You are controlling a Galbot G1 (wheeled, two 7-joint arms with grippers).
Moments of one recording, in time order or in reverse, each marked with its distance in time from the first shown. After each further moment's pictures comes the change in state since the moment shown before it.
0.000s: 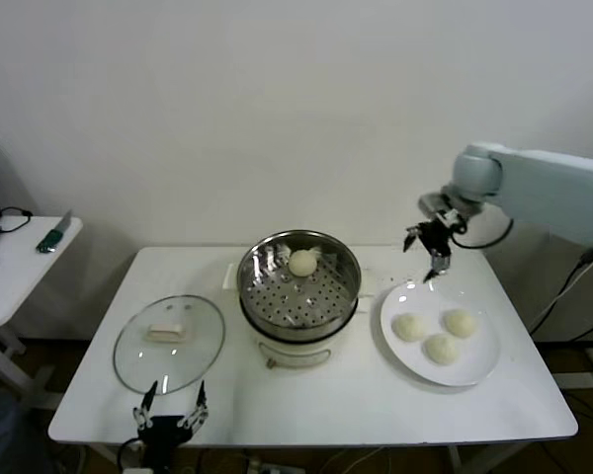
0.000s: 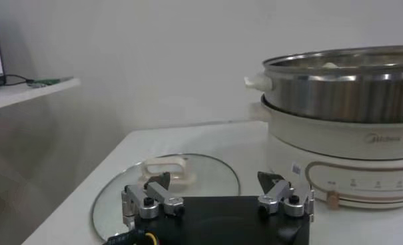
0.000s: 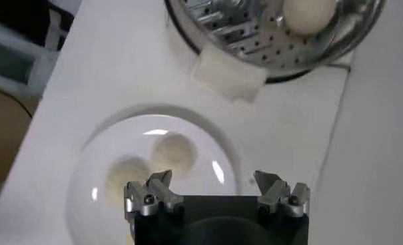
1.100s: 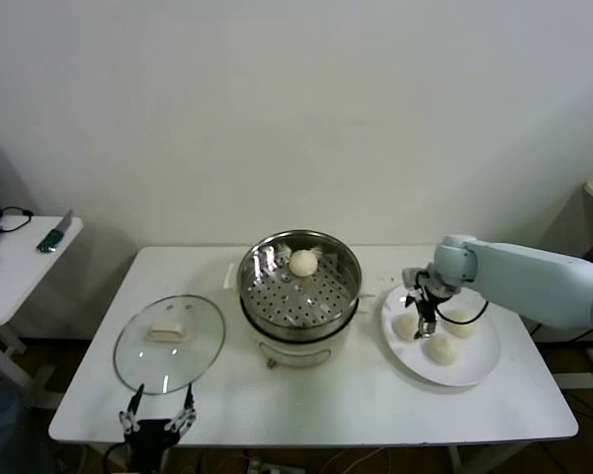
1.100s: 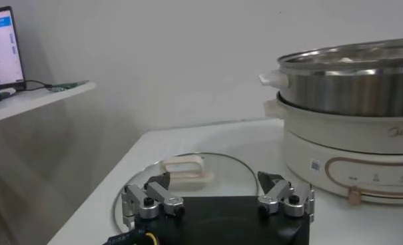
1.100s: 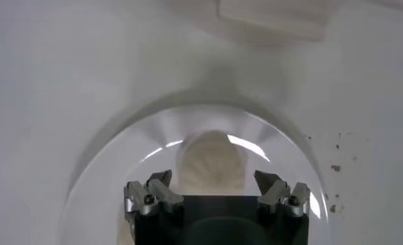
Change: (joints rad) left arm 0.018 0.014 -0.038 -0.003 -0.003 -0.016 -0.010; right arm -0.397 0.009 0.238 -0.037 -0.156 -0.281 0.189
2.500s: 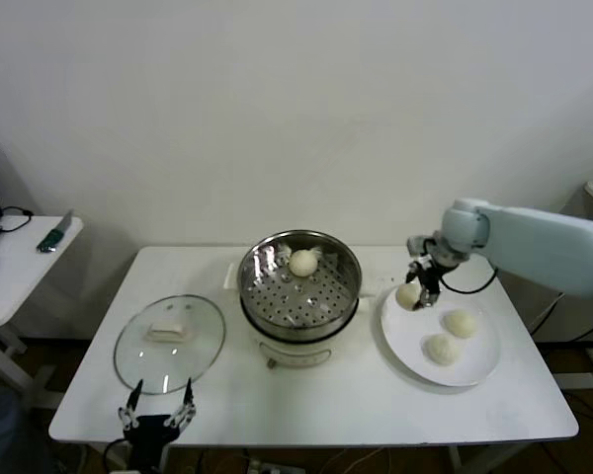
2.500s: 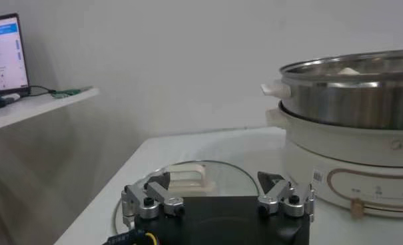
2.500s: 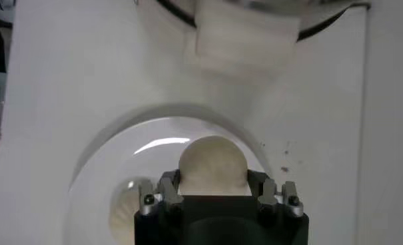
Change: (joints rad) left arm -0.006 -0.009 0.002 -0.013 -0.003 -0.005 -0.004; right arm 0.327 -0.014 -0.150 0.108 0.135 0.047 -0.092
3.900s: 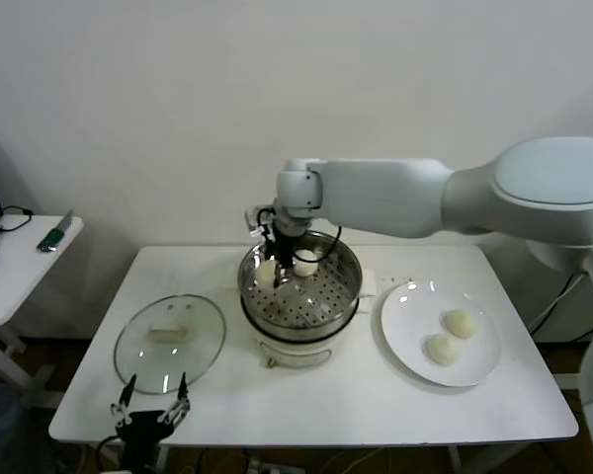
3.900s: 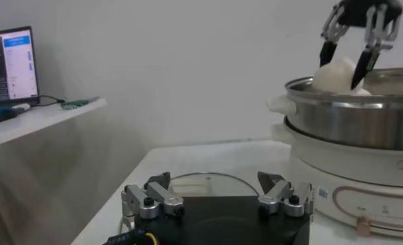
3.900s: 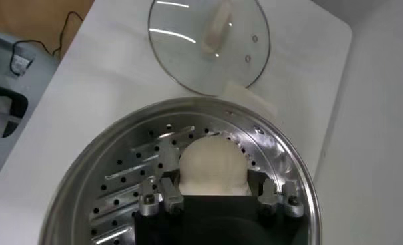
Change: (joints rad) left arm 0.015 0.004 -0.011 -0.042 -0.019 -0.006 -0.006; right arm 0.013 0.609 0.025 -0.166 0.254 -0.085 0.082
